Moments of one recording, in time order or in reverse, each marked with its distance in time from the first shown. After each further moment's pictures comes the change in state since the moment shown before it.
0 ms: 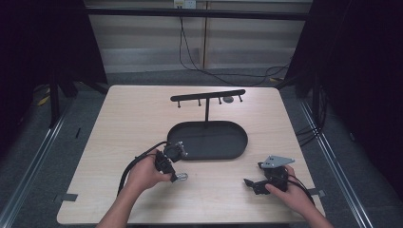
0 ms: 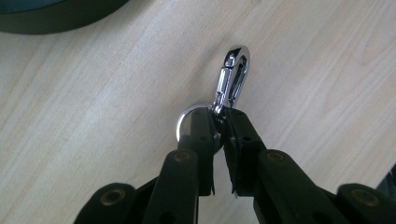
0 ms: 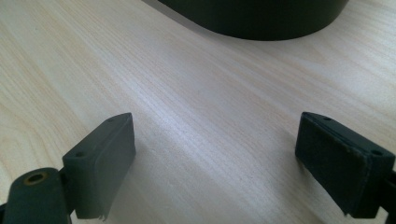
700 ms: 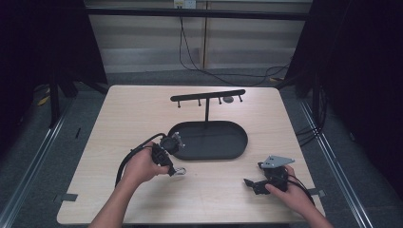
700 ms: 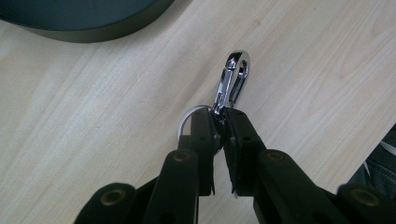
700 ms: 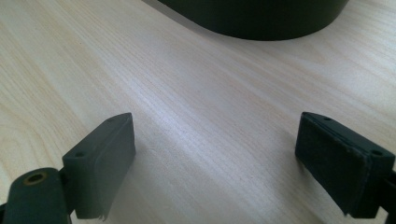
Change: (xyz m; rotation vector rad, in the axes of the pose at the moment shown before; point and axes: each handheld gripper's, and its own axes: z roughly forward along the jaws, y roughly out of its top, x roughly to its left) left arm 0.007 0.005 -0.028 -0.022 -0.008 -0.048; right arm 0.000 0.000 0.000 0.000 0.000 0.000
